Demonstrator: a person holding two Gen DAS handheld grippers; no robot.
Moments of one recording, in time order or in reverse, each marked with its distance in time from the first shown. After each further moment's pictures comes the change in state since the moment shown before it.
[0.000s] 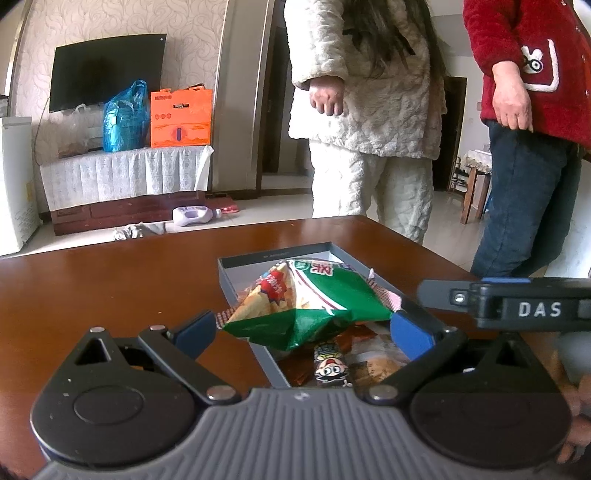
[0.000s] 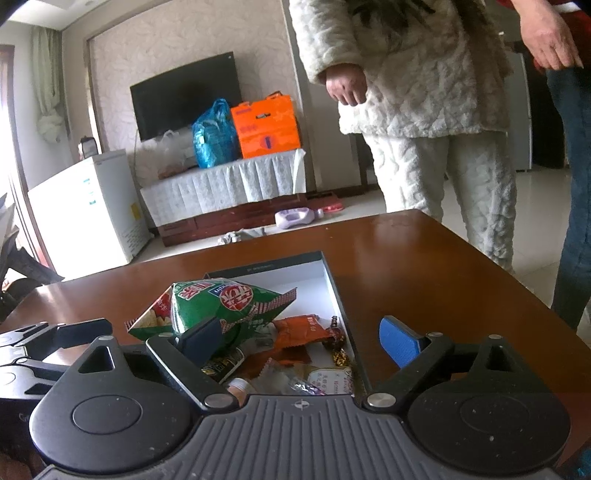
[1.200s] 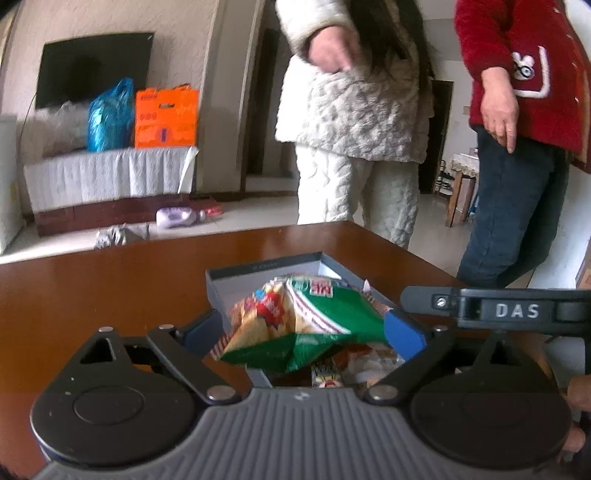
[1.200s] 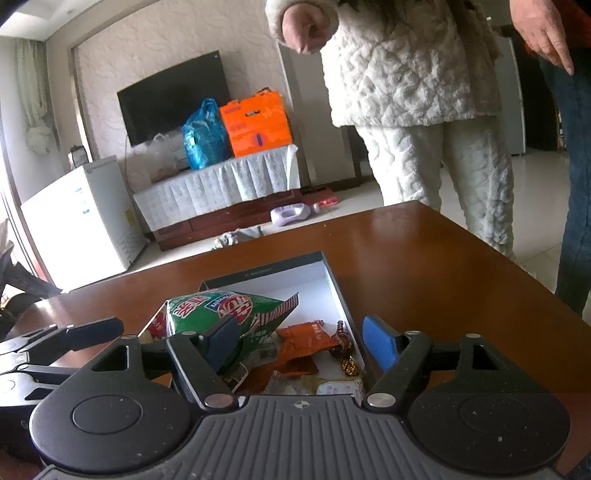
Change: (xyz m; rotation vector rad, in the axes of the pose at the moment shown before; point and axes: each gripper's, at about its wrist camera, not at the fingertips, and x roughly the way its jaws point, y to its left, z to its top) left arm 0.011 0.008 0.005 -0.021 -0.001 -0.061; right arm 0.015 -0.001 0.007 0.050 0.016 0.003
